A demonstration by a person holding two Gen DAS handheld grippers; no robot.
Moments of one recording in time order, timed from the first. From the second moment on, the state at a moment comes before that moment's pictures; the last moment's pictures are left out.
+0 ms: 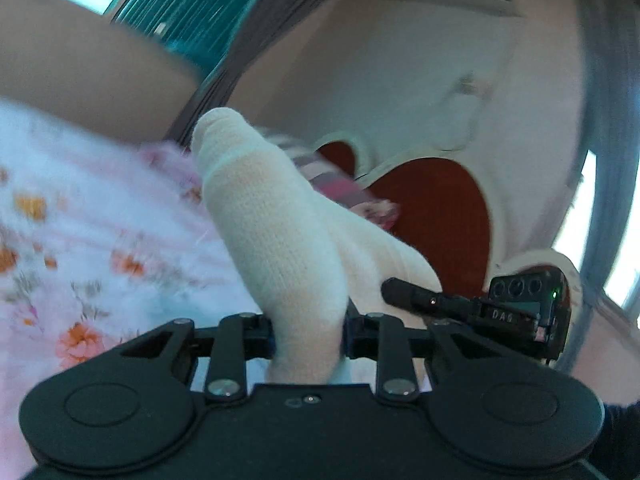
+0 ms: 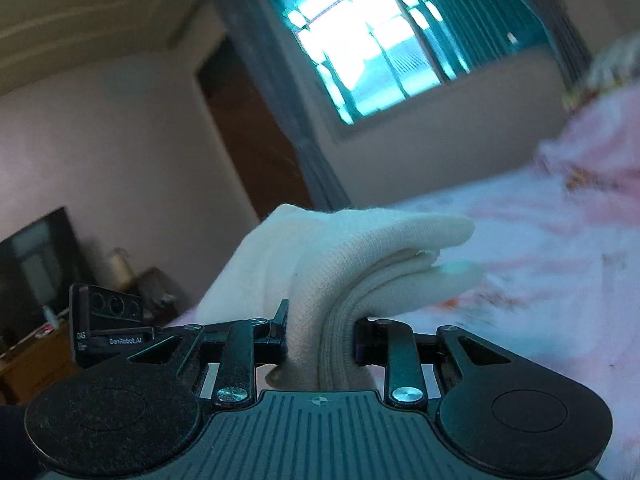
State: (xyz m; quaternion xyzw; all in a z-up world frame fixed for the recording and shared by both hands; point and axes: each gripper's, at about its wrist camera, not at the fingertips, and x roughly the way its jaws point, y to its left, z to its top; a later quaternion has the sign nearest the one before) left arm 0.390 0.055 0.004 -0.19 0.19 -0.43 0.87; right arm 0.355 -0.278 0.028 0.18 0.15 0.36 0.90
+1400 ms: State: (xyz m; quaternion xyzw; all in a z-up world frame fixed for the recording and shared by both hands) left arm 0.493 0.121 -0.147 -0.24 0.39 -0.30 0.83; right arm 0.515 -0.197 -0.140 0.30 0.40 0.28 0.82
